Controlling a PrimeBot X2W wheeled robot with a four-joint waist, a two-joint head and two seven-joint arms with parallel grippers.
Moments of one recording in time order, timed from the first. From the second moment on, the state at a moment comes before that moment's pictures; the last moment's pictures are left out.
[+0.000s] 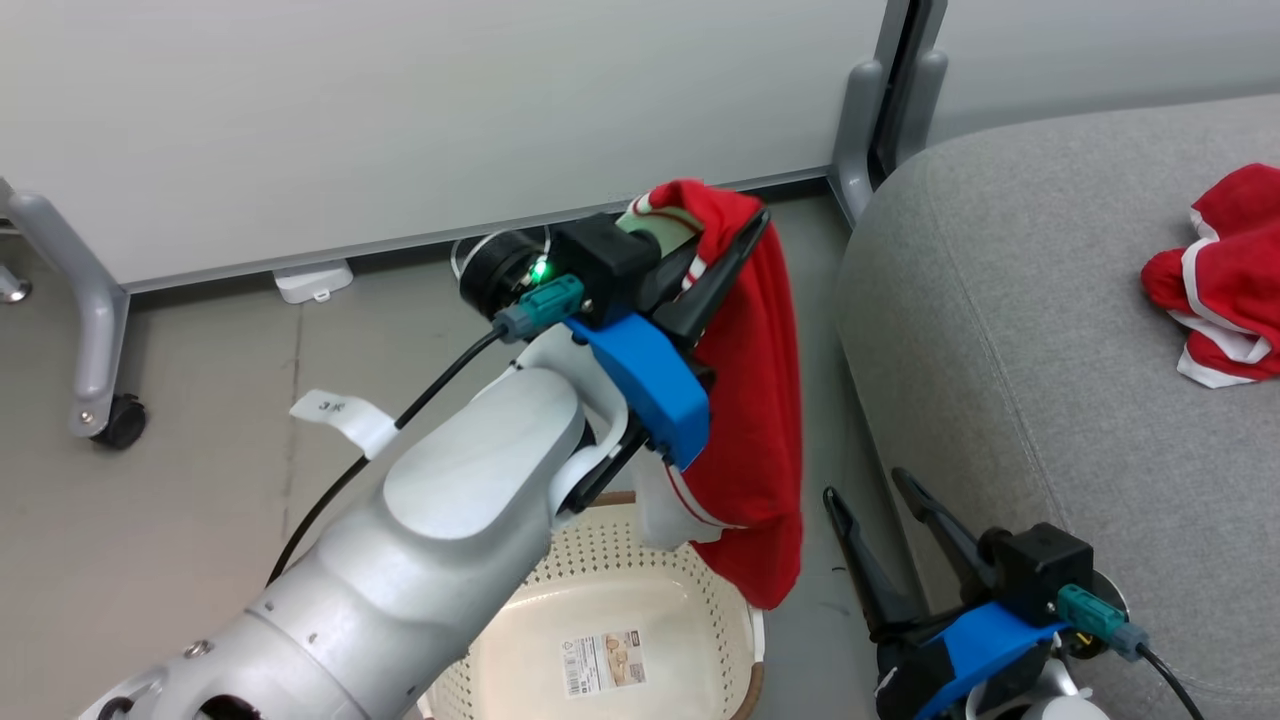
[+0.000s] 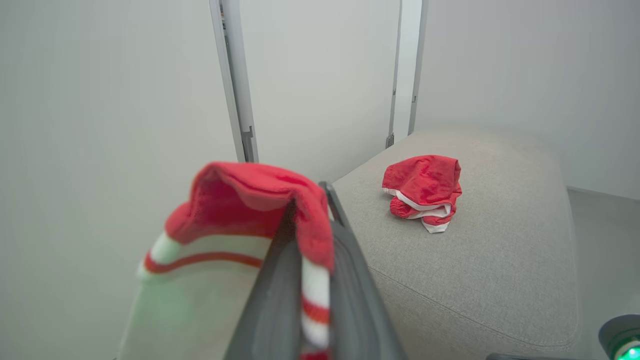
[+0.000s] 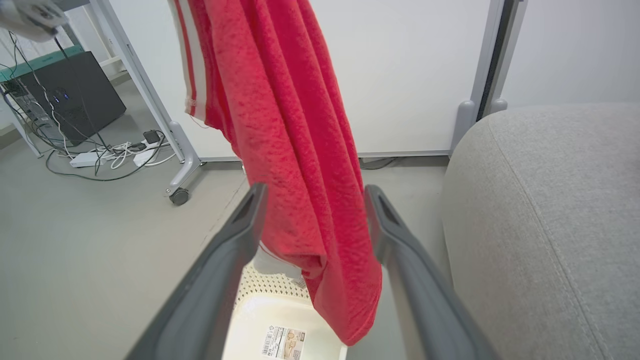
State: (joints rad) left arm -0.92 0.11 -1.01 0.65 -0.77 -0.13 -0.25; right arm -0.07 -0.05 0.19 0.12 0.19 0.13 -0.03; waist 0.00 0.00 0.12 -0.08
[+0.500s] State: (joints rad) left arm -0.95 0.08 -1.04 0.69 -0.80 -0.13 -0.25; right arm -0.06 -0.05 0.22 0.11 0.18 0.13 -0.01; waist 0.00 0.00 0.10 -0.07
